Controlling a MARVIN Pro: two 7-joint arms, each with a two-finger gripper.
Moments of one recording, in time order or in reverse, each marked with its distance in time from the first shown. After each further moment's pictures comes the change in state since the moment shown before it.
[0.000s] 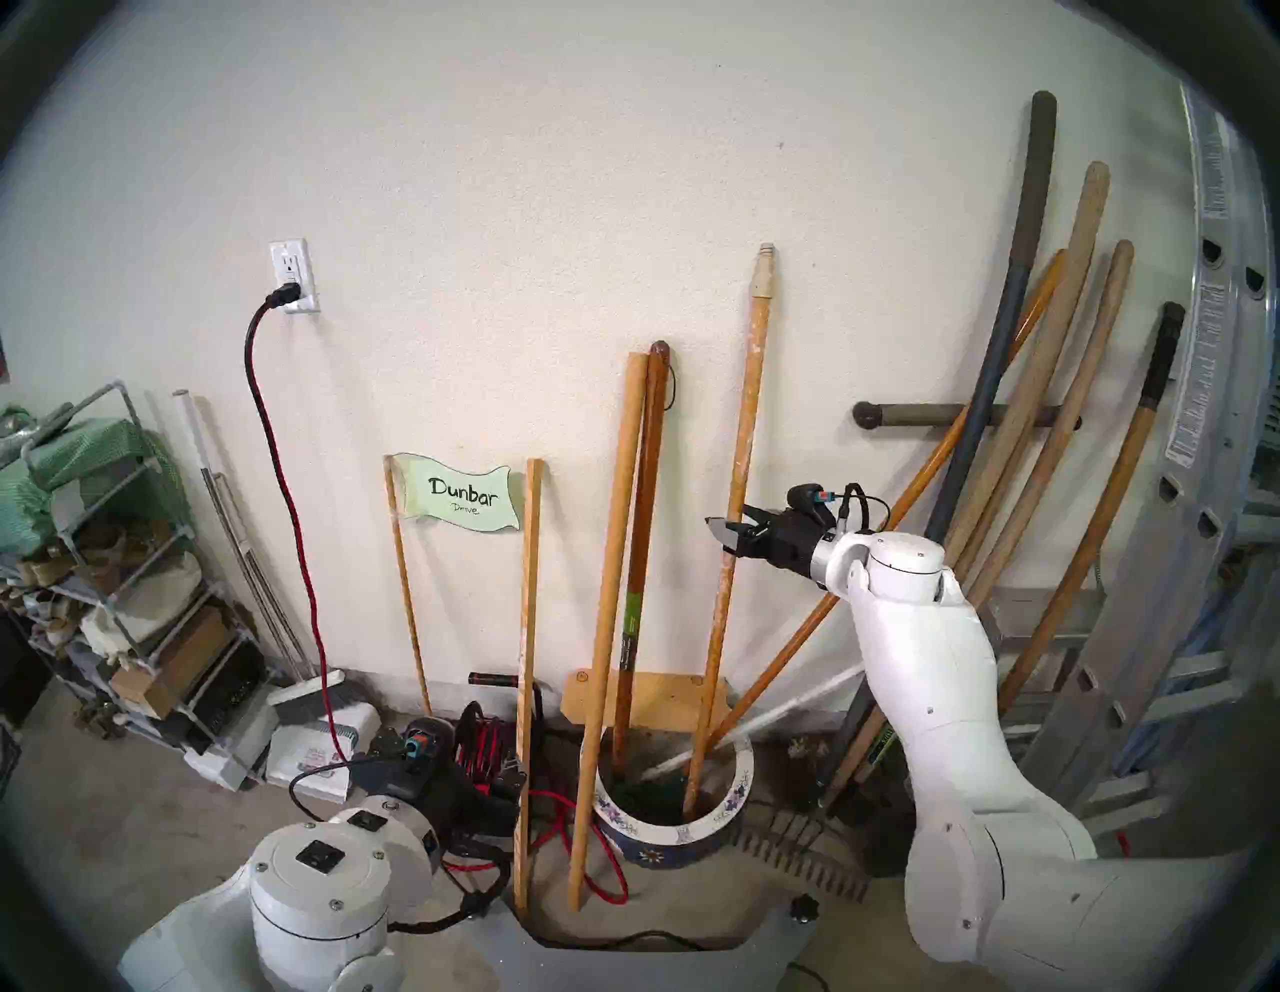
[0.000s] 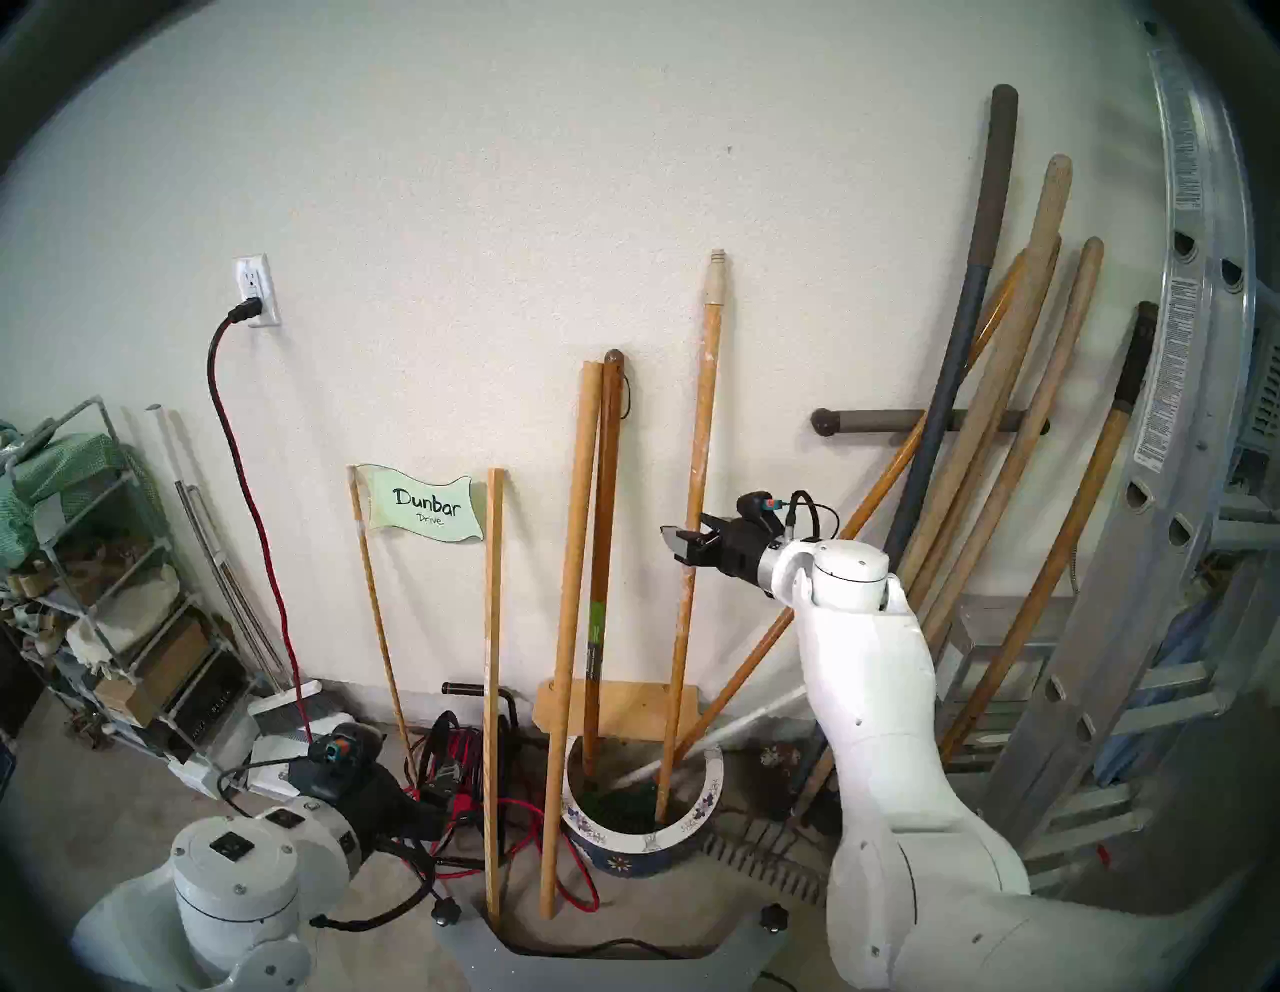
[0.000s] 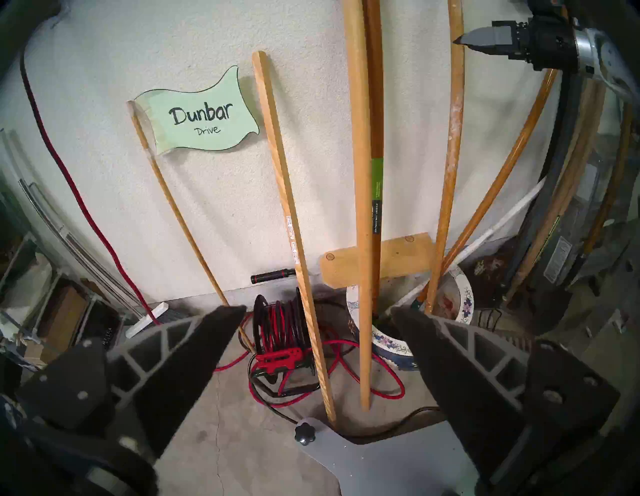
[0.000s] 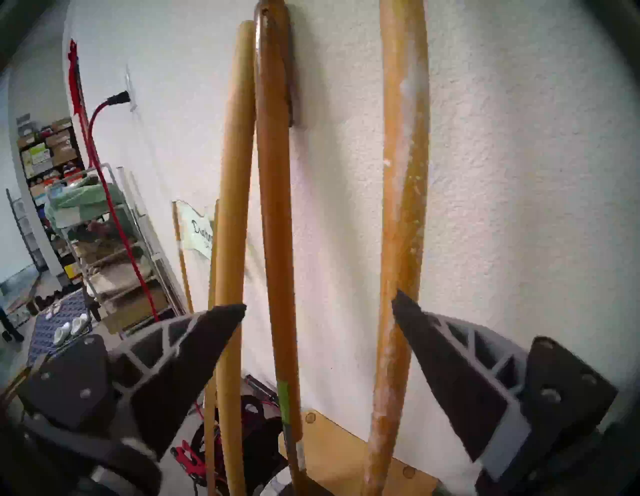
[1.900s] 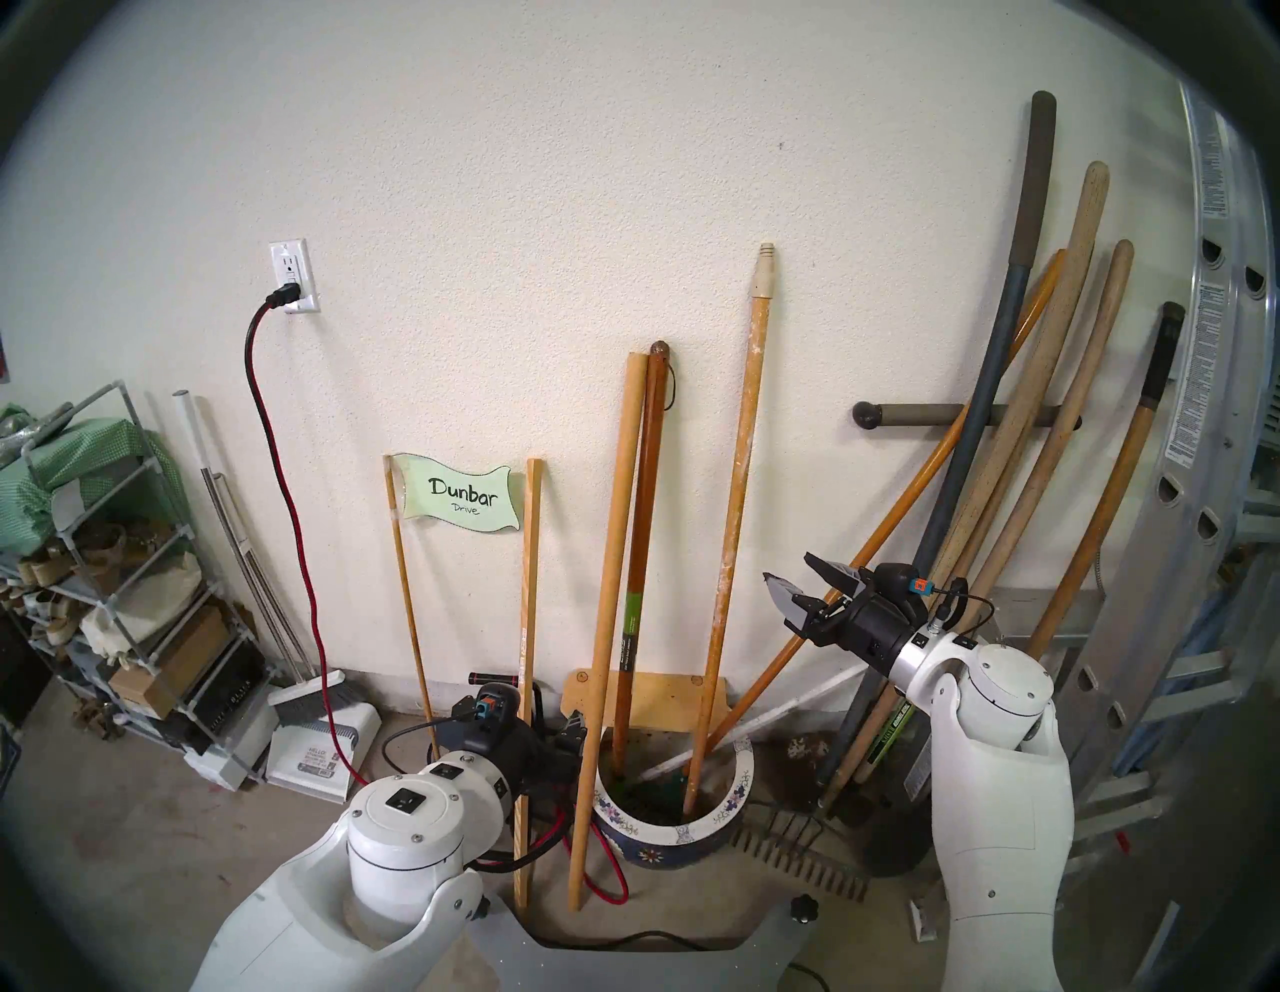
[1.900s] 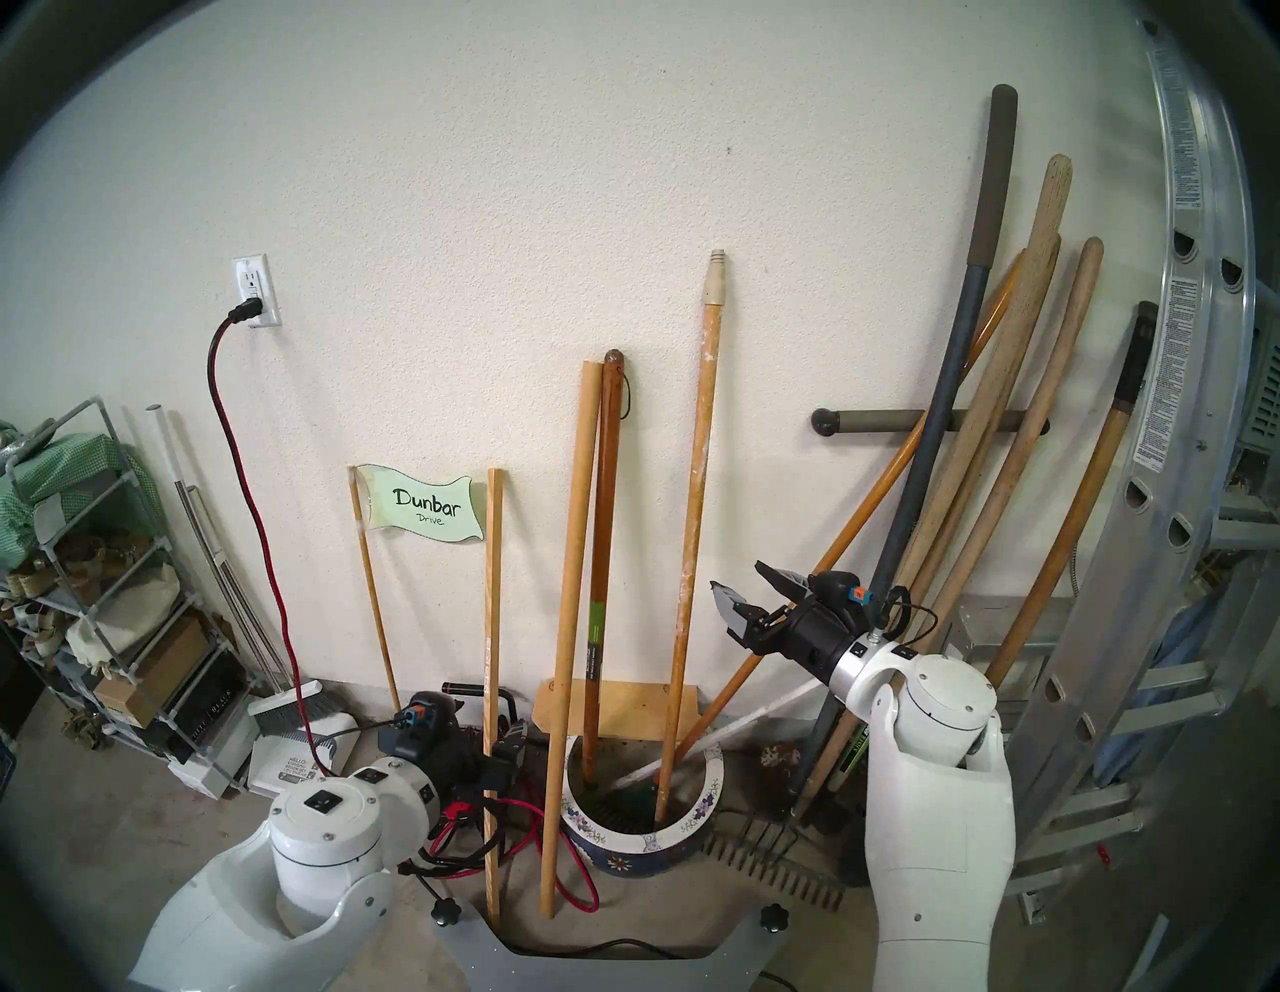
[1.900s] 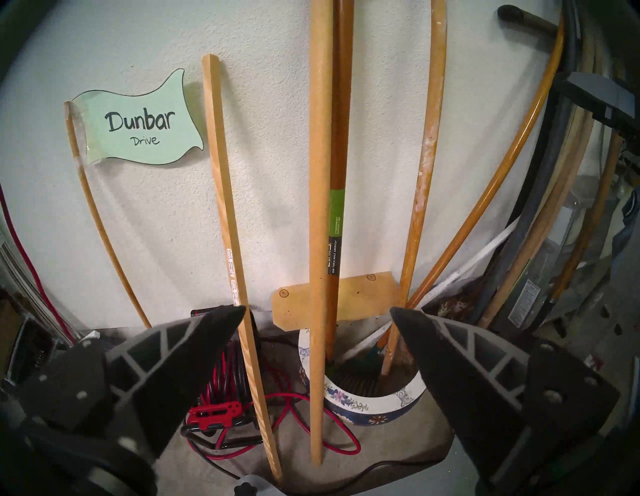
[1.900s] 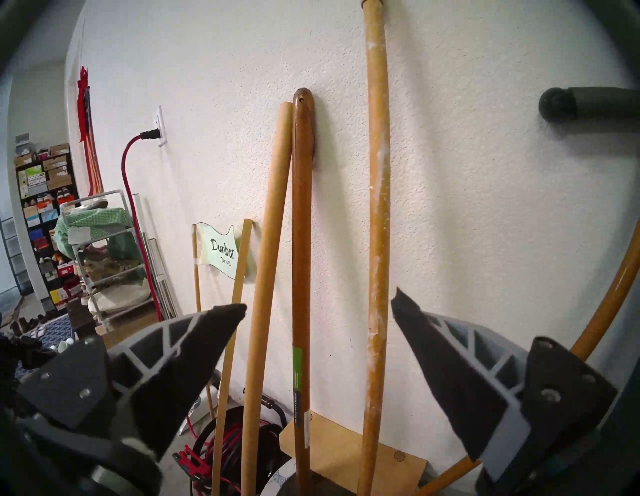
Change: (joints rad) left arm -0.347 -0.183 0.154 0.357 0.062 -0.121 -0.203; right arm -0.474 -0.082 0.199 -0.540 0.067 -0.057 0.064
